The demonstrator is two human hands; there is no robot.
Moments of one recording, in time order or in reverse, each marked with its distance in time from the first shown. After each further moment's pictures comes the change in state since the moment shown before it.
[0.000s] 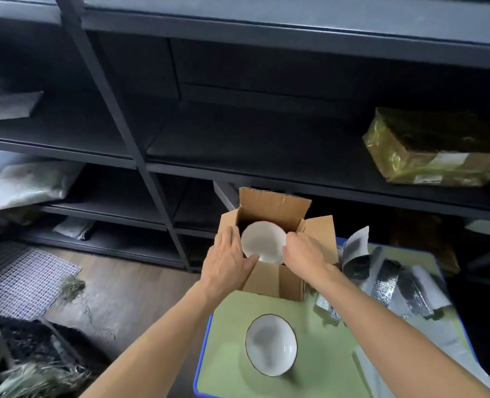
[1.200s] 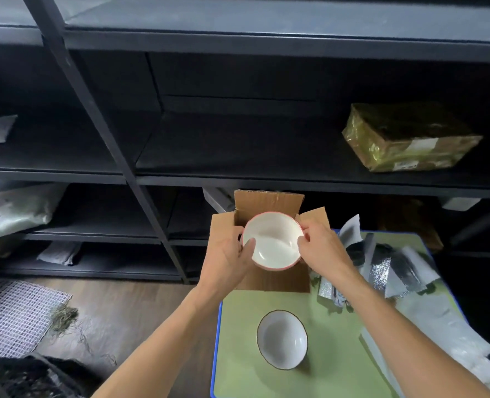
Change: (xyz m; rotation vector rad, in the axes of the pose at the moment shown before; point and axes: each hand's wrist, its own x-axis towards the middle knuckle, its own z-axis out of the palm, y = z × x) left_hand -0.015 0.007 -0.054 -0.425 -0.042 -0.032; right_hand -0.051 0.003 -0.032 0.519 0.207 0.151
